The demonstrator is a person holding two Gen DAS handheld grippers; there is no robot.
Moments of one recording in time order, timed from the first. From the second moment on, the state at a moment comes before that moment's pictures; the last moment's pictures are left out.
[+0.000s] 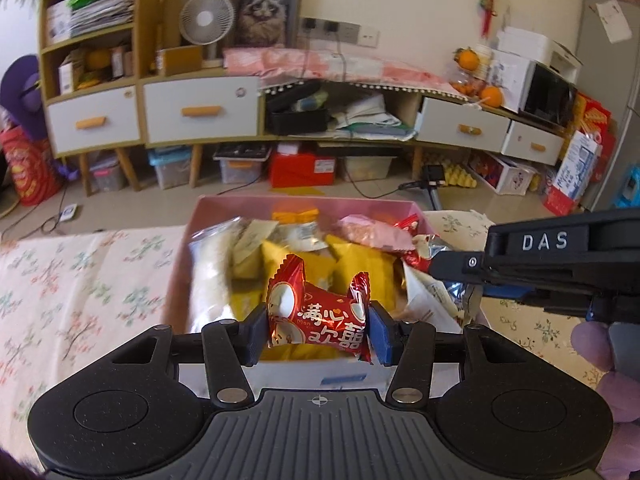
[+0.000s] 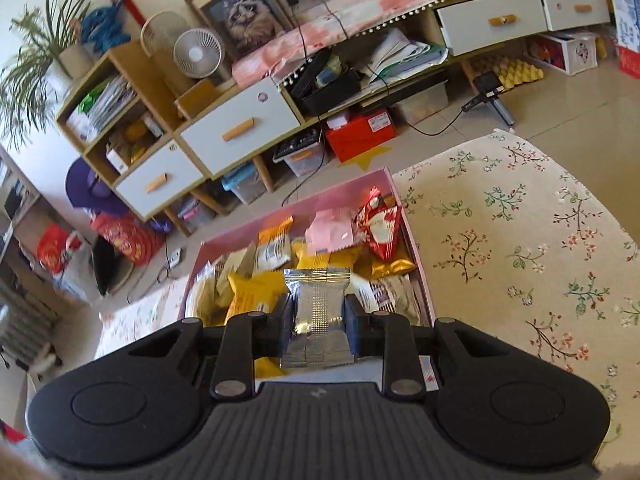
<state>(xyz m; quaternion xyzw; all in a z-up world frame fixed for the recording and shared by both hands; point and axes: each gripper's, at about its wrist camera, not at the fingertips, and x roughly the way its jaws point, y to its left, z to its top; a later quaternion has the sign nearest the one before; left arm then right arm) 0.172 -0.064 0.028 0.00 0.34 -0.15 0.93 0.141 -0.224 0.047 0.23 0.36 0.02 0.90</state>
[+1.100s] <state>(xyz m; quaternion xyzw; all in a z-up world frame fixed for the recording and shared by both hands) 0.194 -0.086 0.022 0.07 0.31 -0.17 0.93 0.170 -0.236 0.043 0.26 0.35 0.01 0.90</state>
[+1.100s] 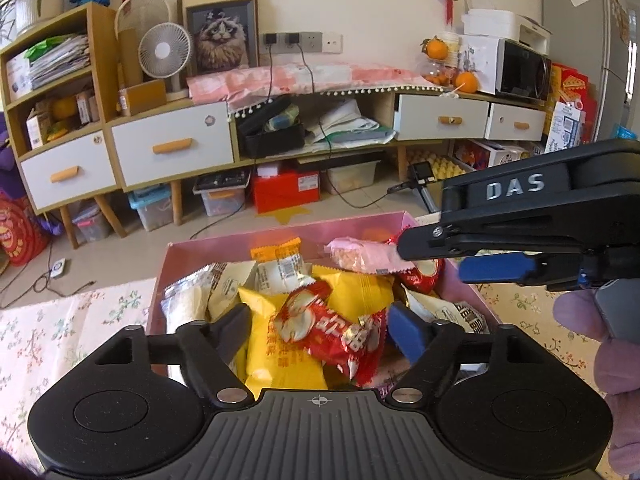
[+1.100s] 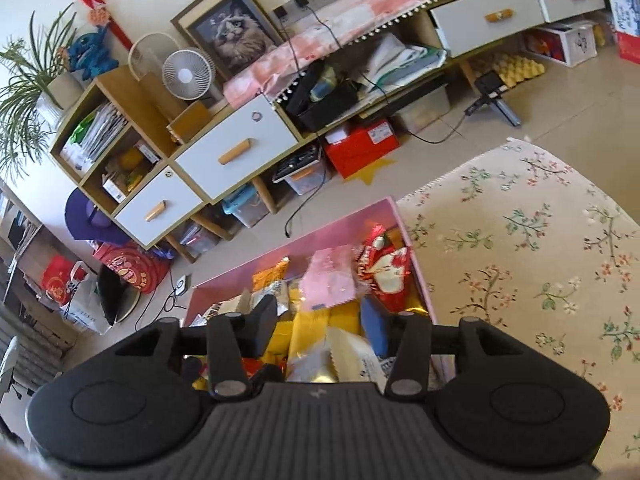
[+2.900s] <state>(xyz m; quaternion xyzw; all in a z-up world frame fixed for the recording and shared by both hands) 0.036 -0.012 0.043 0.02 0.43 -0.02 0.90 0.033 -0.196 0.036 -0.02 0.44 -0.01 0.90</state>
